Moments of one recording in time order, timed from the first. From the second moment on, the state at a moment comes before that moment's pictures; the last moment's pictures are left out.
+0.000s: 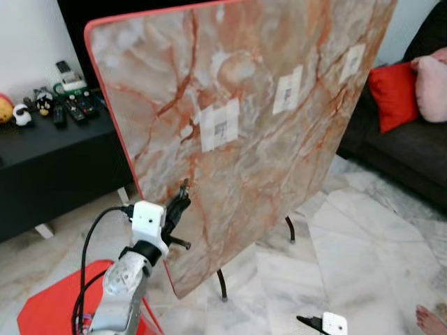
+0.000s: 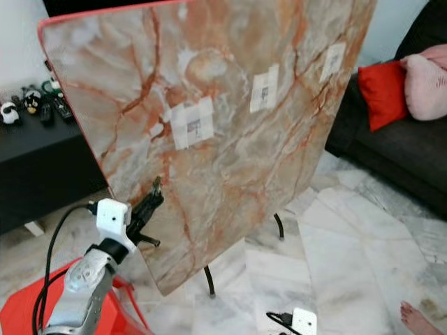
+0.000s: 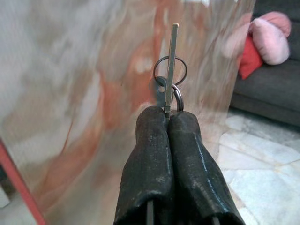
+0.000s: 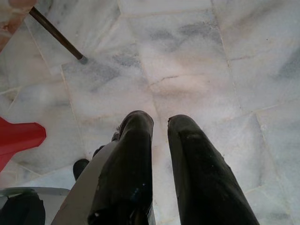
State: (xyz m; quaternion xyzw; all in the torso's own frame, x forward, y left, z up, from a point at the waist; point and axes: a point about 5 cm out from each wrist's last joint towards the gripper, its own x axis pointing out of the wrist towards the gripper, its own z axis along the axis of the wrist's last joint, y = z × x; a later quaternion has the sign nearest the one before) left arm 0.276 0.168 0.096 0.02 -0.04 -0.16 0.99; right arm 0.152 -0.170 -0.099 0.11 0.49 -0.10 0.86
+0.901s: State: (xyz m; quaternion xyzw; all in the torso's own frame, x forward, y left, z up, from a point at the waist) left arm 0.298 0.144 0.123 0.01 -0.09 -0.17 0.98; right arm 0.151 -0.176 -0.099 0.10 0.48 -0.10 0.86
